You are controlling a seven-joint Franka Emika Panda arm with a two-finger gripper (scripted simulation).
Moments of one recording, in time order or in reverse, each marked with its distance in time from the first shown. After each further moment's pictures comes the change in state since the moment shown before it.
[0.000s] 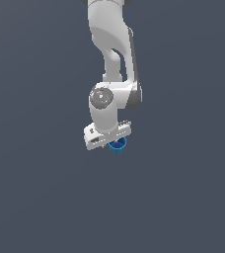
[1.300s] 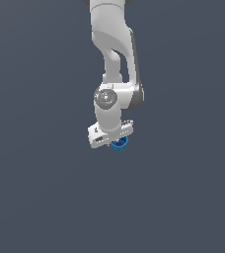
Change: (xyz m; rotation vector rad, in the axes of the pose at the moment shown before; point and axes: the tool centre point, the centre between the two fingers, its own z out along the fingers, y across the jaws) arm -0.008 -0.016 0.016 0.002 -0.003 -0.002
